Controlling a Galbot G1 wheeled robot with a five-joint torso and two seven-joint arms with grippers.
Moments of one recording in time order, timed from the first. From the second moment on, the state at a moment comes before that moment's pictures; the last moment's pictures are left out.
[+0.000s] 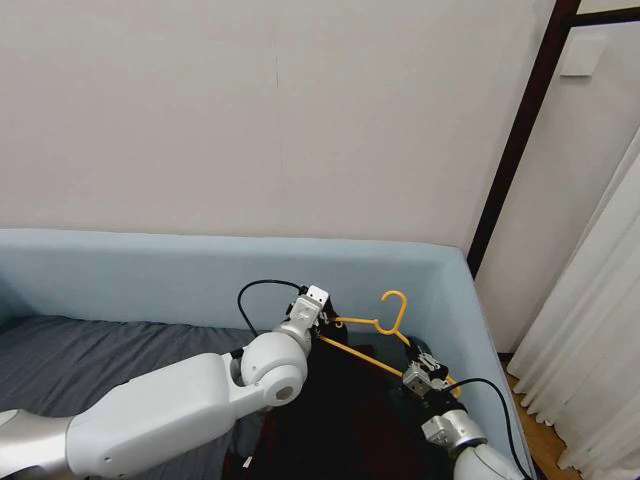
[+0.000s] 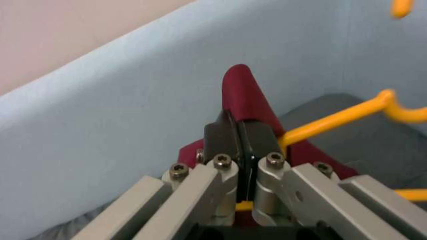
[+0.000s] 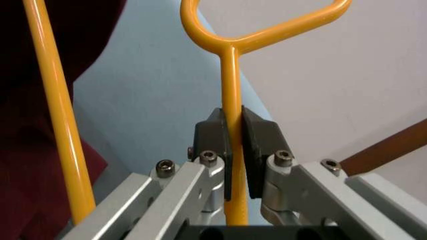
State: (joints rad) left arm 0.14 -0.96 0.73 -1.89 -1.13 0.58 -0.87; right arm -1.01 0.85 -0.12 1.72 -0.26 -0.14 0.43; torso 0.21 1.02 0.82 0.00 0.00
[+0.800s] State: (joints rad) left arm 0.11 -1.07 0.86 -1.94 -1.17 0.59 -0.93; right arm -1.02 0.82 -0.04 1.71 -0.23 -0.16 0.43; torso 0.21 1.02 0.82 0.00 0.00
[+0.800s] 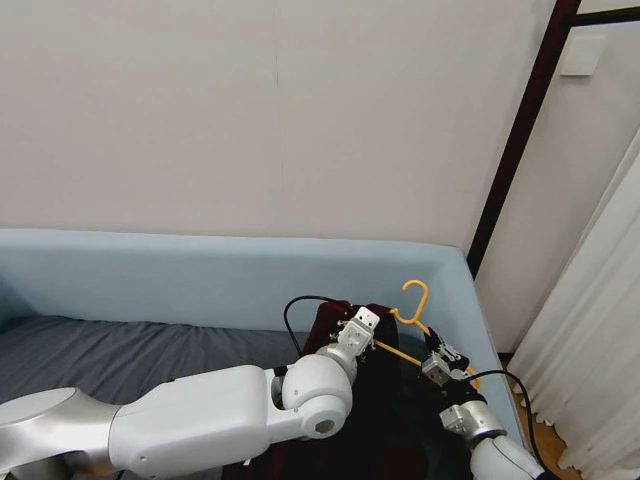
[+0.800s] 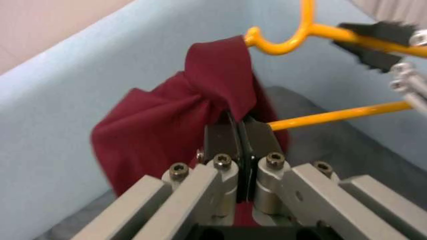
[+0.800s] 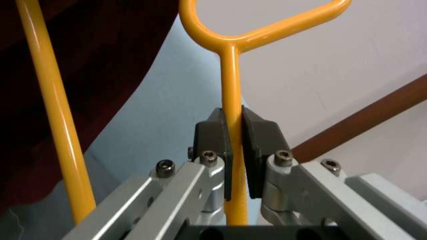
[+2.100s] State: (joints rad) left arm 0.26 -1.03 0.75 -2.00 -1.19 0.51 -0.92; right arm -0.99 0.88 -0.03 1.72 -0.30 0.01 0.49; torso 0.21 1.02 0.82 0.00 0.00
